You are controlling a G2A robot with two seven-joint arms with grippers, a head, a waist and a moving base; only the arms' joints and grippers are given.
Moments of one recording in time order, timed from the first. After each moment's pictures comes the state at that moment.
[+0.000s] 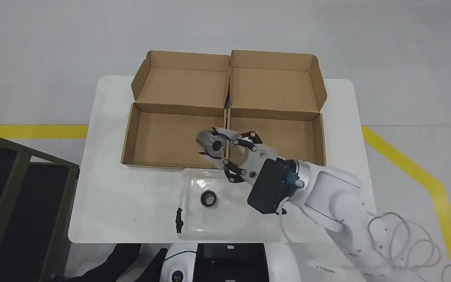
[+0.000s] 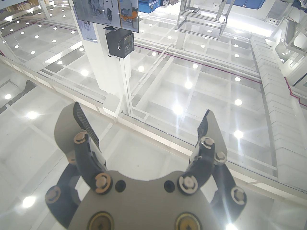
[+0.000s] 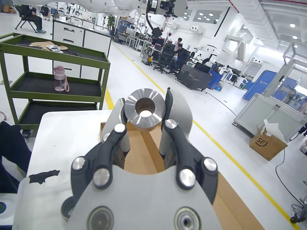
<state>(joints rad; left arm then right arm) -0.42 -0.34 -0.17 -1.17 3.07 0.50 0.07 -1.10 -1.13 1.02 -2.12 -1.32 -0.49 0.00</state>
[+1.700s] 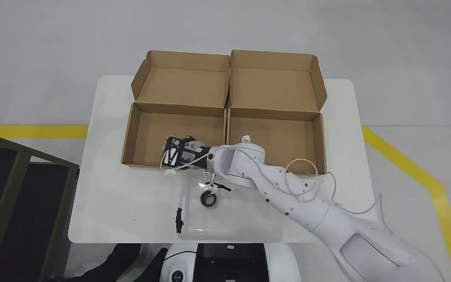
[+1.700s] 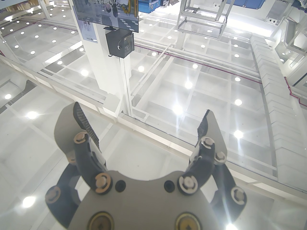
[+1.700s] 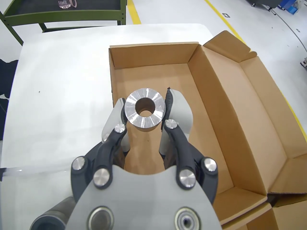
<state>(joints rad) -0.42 -0.34 -0.17 -1.17 3.07 0.50 0.07 -0.62 -1.45 0.49 -1.31 -1.21 -0.37 0.27</state>
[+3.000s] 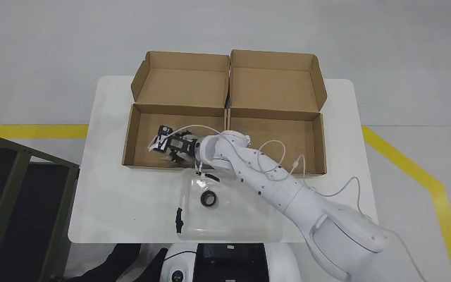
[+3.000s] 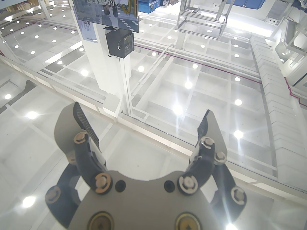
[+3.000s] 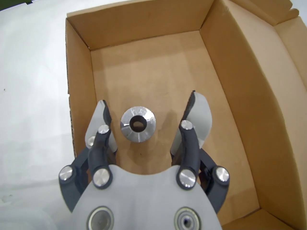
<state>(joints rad) -0.42 -0.34 -0.17 -1.17 3.07 0.50 0.07 -0.50 -1.65 0.47 -0.90 -1.14 -0.43 0.25</state>
